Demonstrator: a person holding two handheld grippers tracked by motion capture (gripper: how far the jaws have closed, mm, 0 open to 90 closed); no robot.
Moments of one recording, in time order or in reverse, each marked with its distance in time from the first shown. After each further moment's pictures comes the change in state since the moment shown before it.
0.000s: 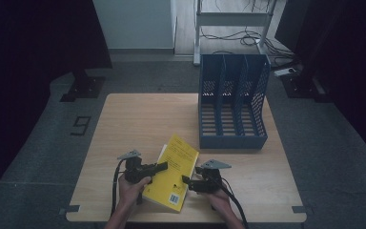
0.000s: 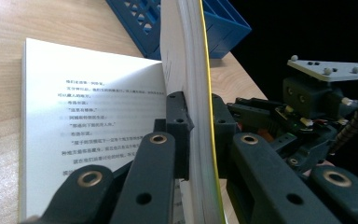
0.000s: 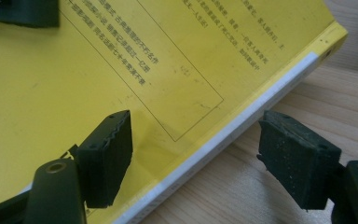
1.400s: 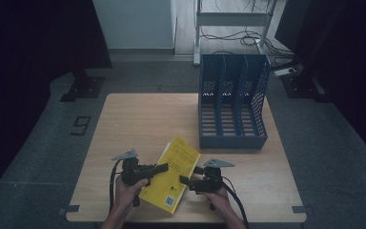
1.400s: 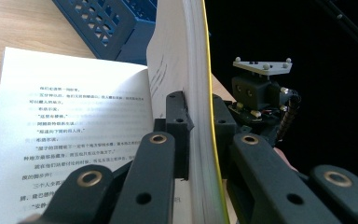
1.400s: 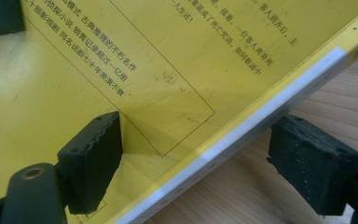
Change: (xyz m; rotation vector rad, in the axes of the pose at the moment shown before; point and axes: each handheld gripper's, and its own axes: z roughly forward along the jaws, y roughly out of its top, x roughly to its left) left arm -0.021 0.007 -0.016 -0.015 -0.108 0.040; right arm -0.002 0.003 -0.004 -0.051 0.147 0.077
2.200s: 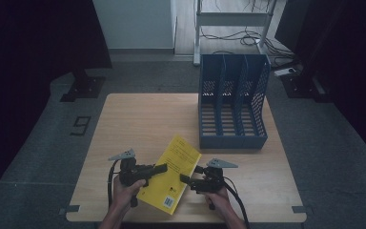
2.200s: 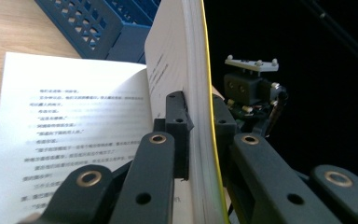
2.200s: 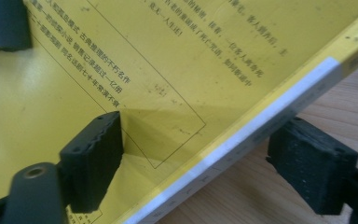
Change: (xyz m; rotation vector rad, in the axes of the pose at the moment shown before) left arm -0.002 0.003 -0.008 0.010 -0.036 0.025; right arm 0.001 0.001 -0.006 -0.068 0.048 0.010
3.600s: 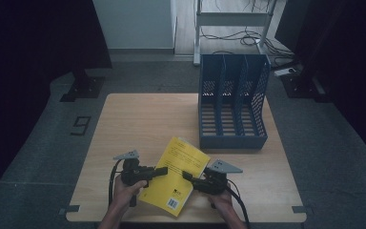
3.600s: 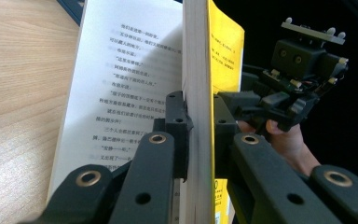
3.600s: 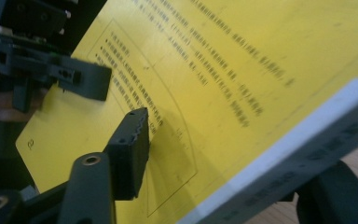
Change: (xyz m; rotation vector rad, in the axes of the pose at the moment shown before) left arm 0.012 -0.005 0.008 0.079 0.003 0.008; right arm 0.015 0.007 -0.018 -0.114 -0.011 -0.148
